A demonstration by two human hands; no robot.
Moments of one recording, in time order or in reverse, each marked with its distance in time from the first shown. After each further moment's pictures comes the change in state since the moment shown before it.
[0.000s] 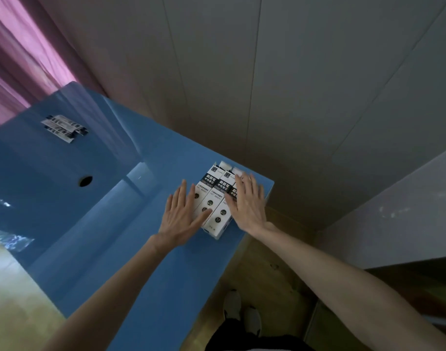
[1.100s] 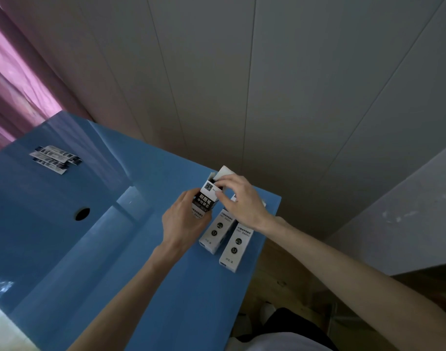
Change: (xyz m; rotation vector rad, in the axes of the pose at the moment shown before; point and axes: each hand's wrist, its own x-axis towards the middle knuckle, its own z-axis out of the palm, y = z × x) left_hand 0.023 0.016 -0.068 -0.286 0.361 -0.028; right_hand 0.034 -0.061 -0.071 0.504 0.146 -0.182
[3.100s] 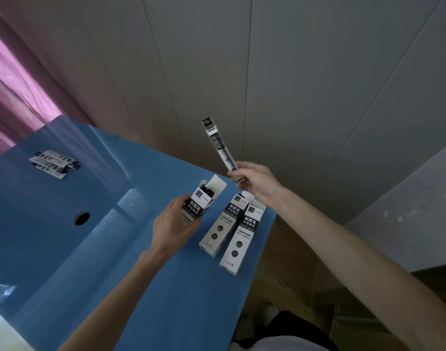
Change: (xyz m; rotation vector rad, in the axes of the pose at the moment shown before) left_hand 0.005 -0.030 -0.008 -0.024 -0.095 -0.012; right_hand 0.043 0.005 -0.048 0.920 -0.038 0.657
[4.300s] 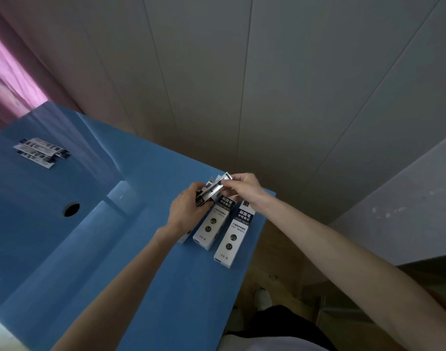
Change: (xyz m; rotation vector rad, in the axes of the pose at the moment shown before) left_hand 0.033 0.018 0.035 -0.040 -0.166 0.024; right_hand 0.013 0.044 0.006 -0.364 0.055 0.051
